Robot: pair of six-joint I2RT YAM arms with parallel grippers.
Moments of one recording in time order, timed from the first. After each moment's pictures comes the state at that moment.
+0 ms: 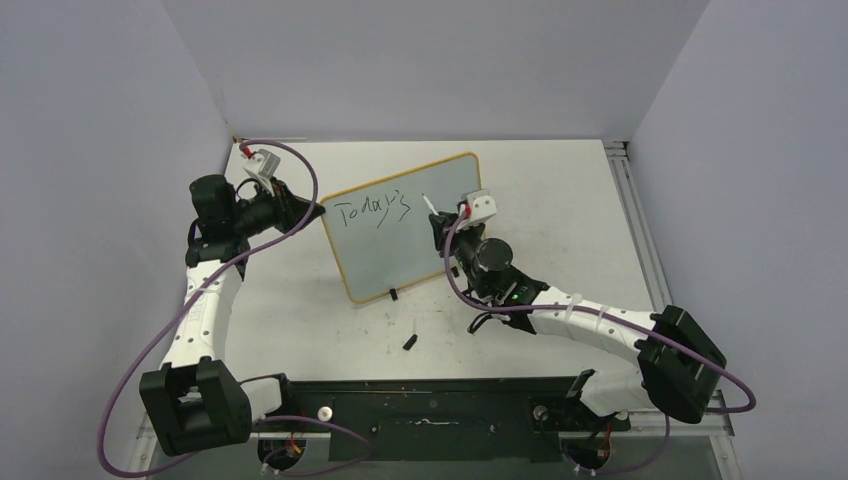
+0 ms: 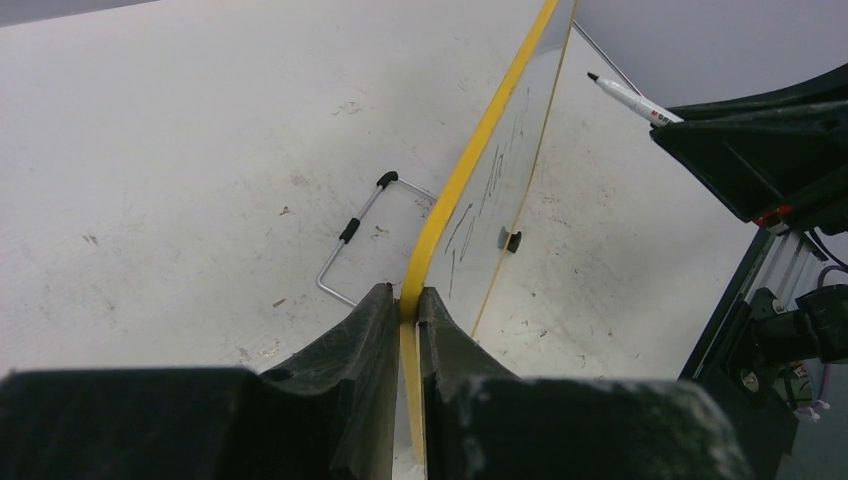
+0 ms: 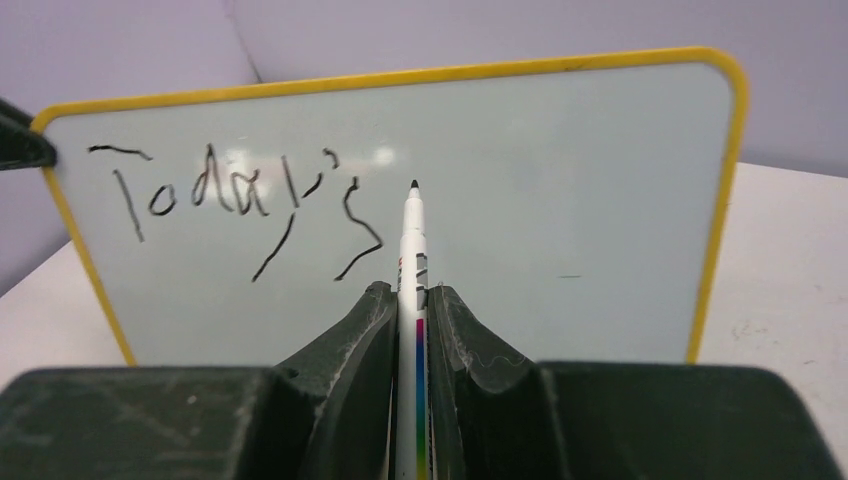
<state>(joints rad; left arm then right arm) 0.16 1.19 0.95 -0.11 0.96 -0.13 0.91 1.34 0.74 0.62 0.43 0.13</state>
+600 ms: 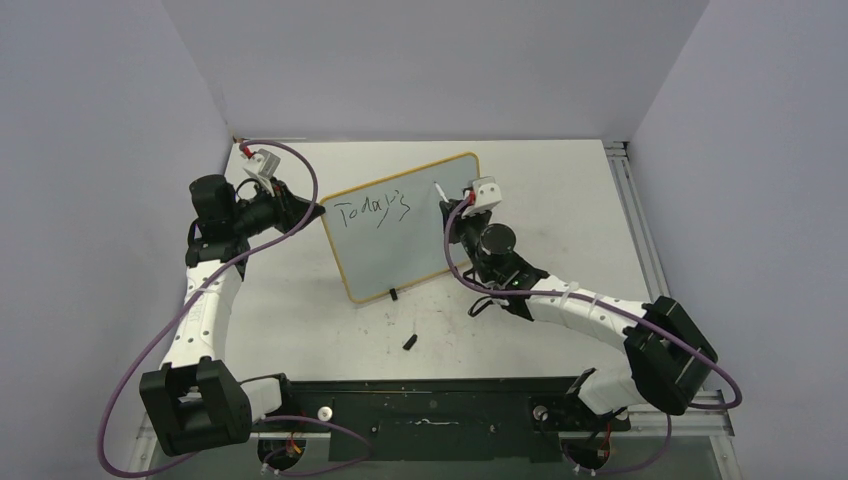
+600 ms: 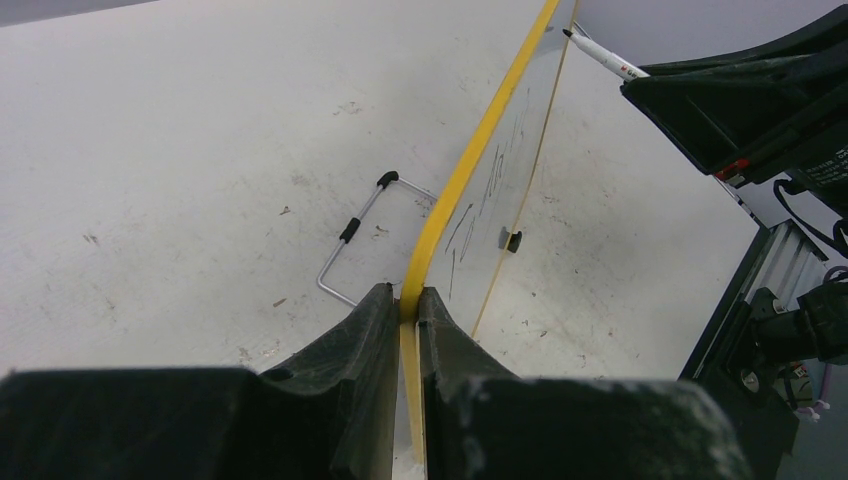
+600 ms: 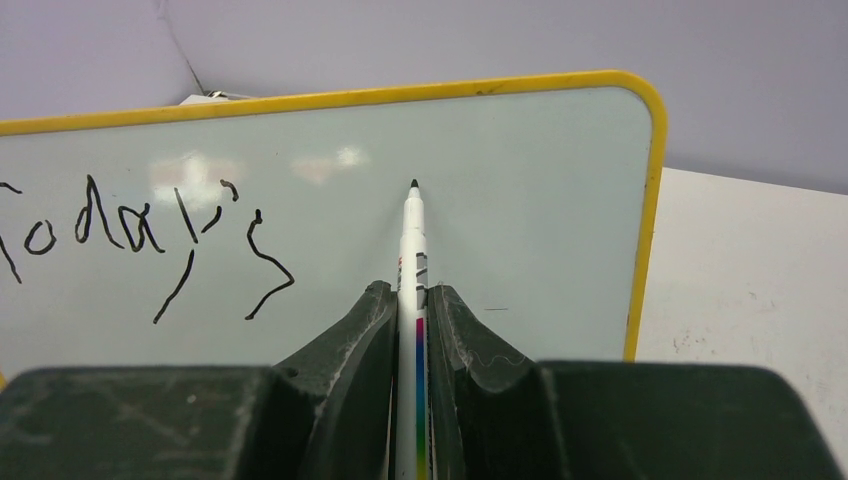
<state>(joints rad) 0.16 1.19 0.95 -0.11 0.96 -0.13 0.79 1.38 0.77 0.64 0.40 0.09</state>
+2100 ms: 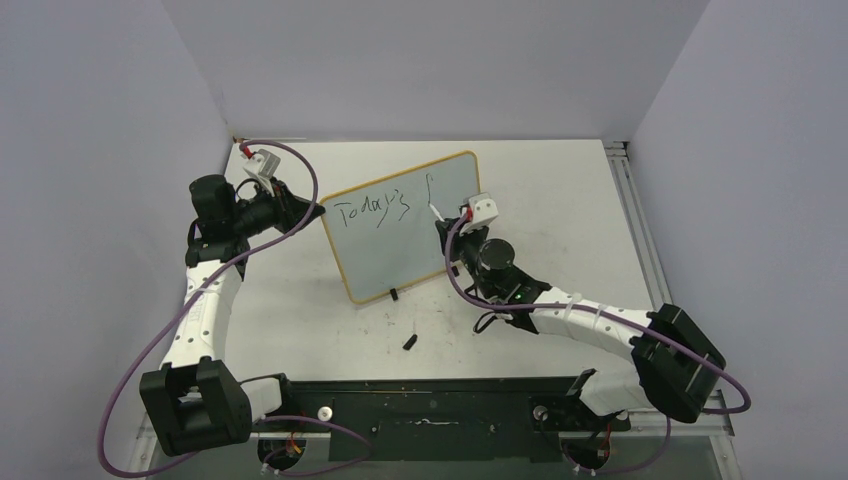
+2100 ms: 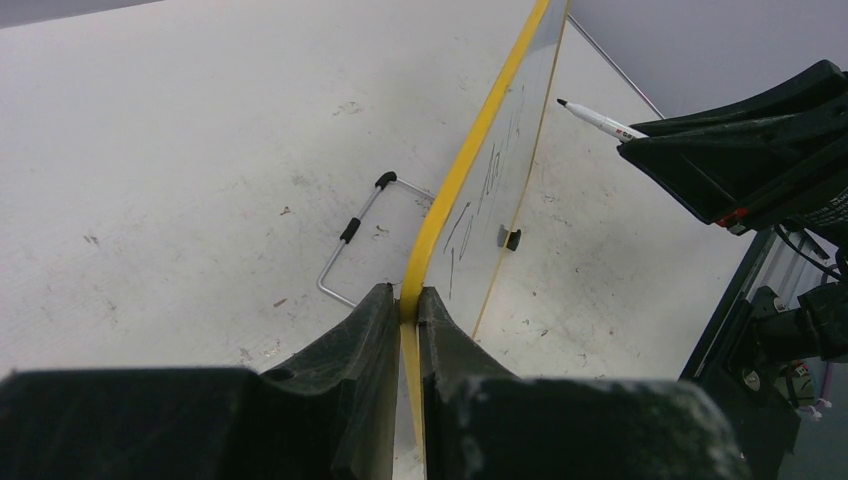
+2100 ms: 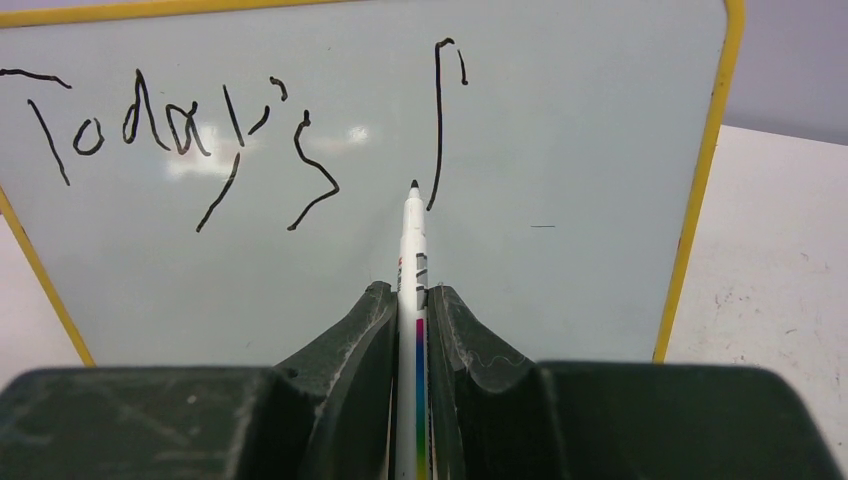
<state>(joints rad) 0.16 1.19 0.95 -0.11 0.96 -0.12 0.84 1.34 0.69 0.61 0.37 0.13</state>
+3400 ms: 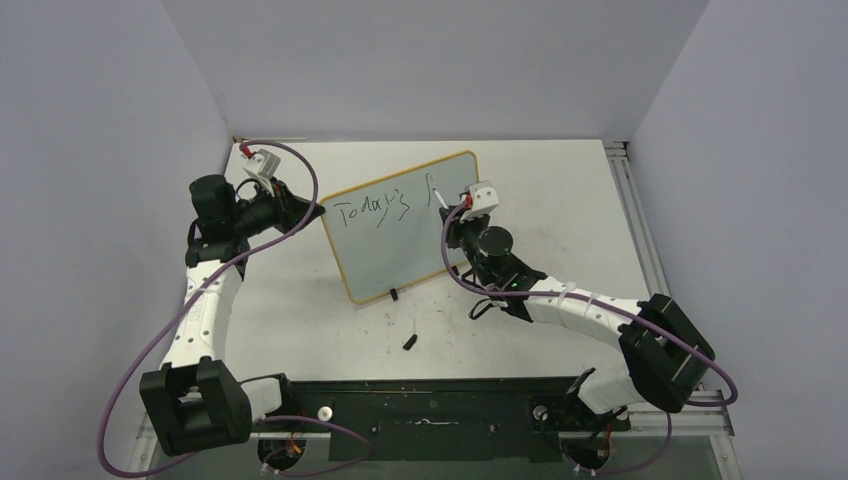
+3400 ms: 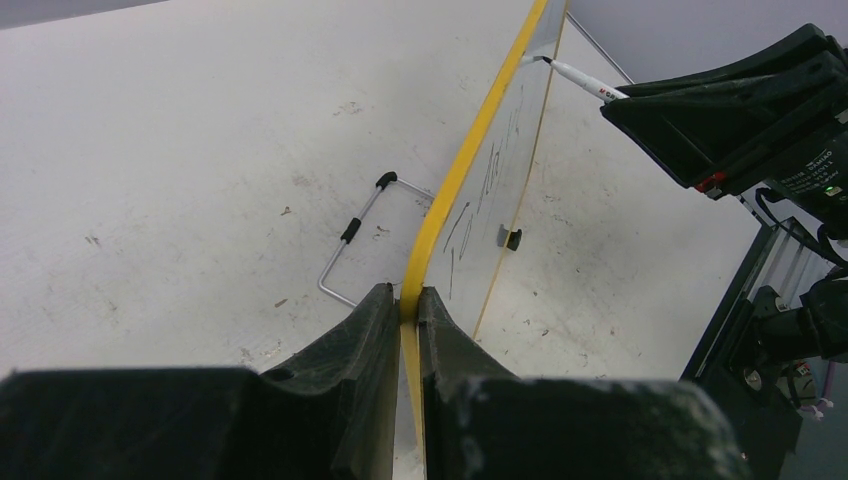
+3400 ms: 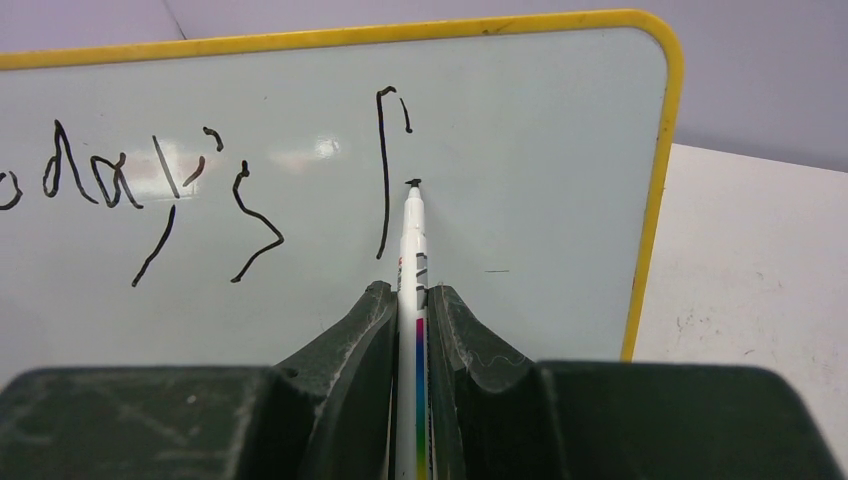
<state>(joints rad) 0.16 1.19 0.95 -0.11 0.96 -0.12 0.78 1.41 0.75 0.64 0.38 0.09</state>
